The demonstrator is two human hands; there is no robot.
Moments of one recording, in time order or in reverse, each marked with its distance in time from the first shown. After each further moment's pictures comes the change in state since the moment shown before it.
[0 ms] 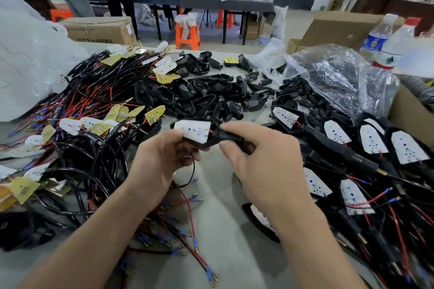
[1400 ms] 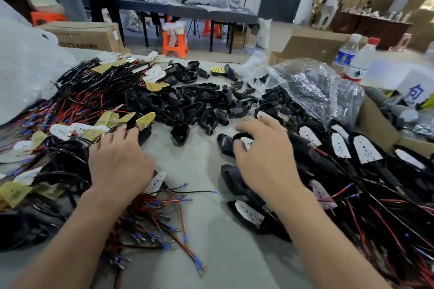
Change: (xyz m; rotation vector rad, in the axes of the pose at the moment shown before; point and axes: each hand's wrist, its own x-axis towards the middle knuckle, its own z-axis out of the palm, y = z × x) left_hand -0.005 0.019 -0.027 1.770 0.511 0.089; right_hand 0.012 0.026 -0.015 -0.272 0.011 0.056
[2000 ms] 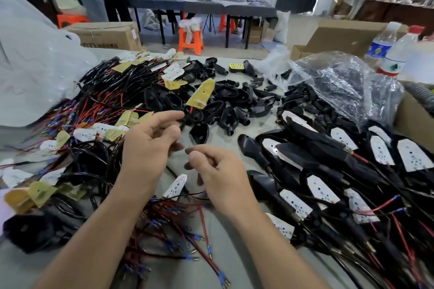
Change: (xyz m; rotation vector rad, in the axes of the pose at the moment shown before) left_hand 0.011 0.011 -0.007 -1.375 0.096 0.020; right_hand -0.021 -0.053 0.080 0.780 -0.445 0.205
